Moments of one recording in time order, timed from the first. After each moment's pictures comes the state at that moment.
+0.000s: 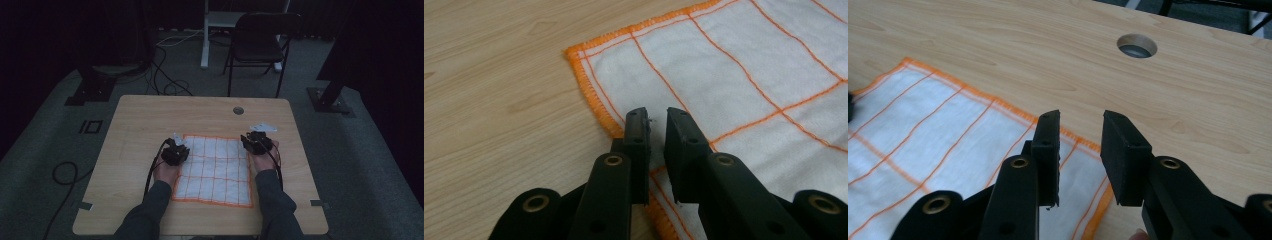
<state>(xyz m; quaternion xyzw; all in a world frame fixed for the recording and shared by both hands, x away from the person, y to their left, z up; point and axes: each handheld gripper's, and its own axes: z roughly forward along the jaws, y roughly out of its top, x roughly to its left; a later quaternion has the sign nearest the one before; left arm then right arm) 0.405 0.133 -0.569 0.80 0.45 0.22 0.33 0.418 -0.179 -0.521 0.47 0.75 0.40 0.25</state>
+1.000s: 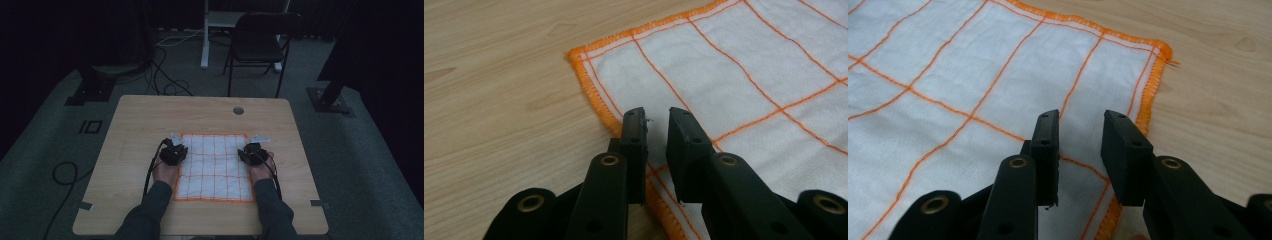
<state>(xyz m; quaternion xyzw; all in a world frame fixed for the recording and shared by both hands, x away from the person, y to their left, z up) 0.407 0.139 -0.572 0.78 0.46 0.23 0.34 0.414 -0.175 -0.574 0.48 0.78 0.35 0.21</state>
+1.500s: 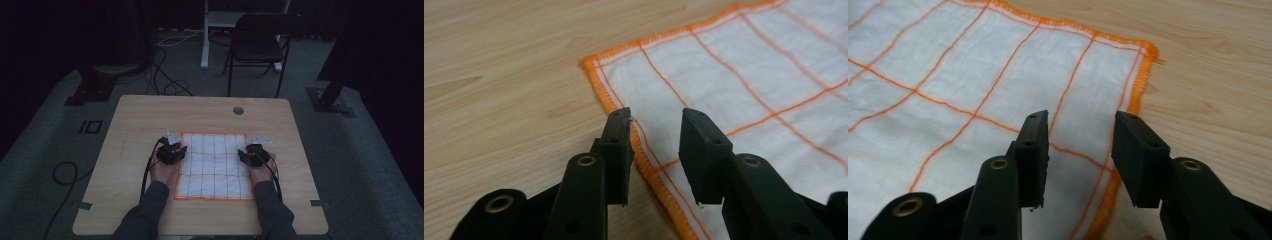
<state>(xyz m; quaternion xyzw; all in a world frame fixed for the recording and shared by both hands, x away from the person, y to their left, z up) 0.401 0.151 -0.560 0.77 0.47 0.24 0.36 0.405 -0.177 -0.569 0.49 0.76 0.36 0.22</state>
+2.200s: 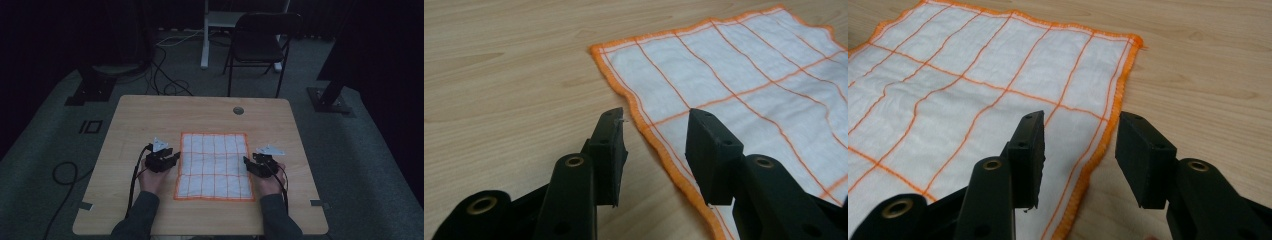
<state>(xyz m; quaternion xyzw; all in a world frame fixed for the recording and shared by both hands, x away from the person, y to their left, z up) 0.365 0.180 -0.552 0.76 0.47 0.21 0.41 0.358 -0.197 -0.557 0.49 0.74 0.40 0.22</state>
